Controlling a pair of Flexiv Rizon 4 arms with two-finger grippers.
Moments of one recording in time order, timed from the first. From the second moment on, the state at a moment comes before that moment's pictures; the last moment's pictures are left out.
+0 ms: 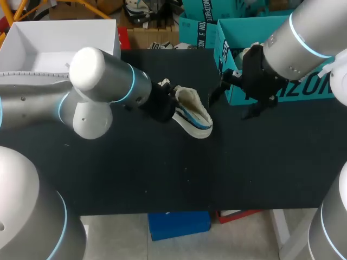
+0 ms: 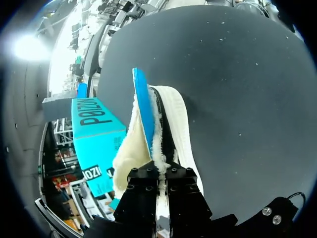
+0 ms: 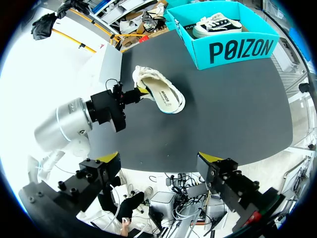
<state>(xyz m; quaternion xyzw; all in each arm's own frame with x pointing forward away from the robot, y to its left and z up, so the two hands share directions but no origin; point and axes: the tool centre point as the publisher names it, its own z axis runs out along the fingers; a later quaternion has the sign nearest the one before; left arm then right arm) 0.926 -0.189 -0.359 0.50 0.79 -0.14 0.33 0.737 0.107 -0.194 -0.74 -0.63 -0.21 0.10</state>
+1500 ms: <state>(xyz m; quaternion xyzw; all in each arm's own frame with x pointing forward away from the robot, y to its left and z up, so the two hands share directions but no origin) 0.930 -0.133 -0.365 0.67 0.66 -0.23 0.23 0.737 0.107 -0.194 -0.74 -0.63 -0.21 0.10</state>
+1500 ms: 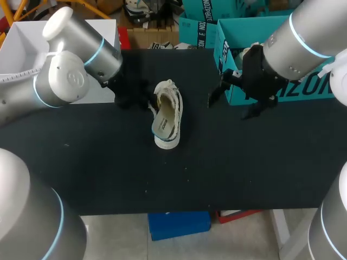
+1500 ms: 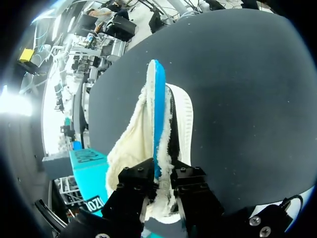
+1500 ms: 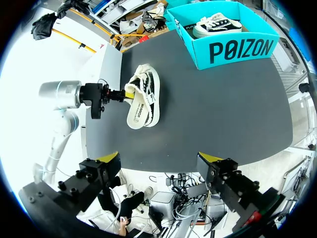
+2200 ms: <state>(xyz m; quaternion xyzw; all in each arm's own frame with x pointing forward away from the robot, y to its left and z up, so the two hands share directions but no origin) 0.855 -0.125 -0.346 0.63 0.66 -0.37 0.19 0.737 0.107 -0.194 -0.74 -0.63 -0.21 0.10</state>
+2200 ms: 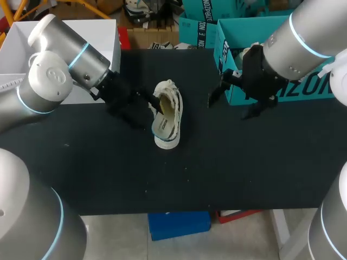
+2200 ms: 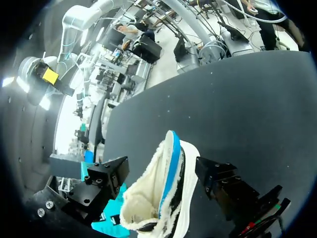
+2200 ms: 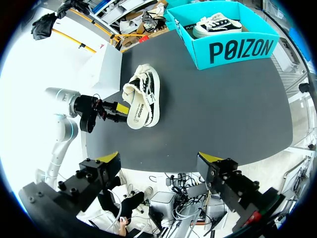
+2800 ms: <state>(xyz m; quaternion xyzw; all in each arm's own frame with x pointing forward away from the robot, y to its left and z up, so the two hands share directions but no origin) 0.848 -0.142 -0.359 0.64 0.65 -0.37 0.19 0.737 0.107 -0.194 -0.74 -0.63 -0.21 0.10</state>
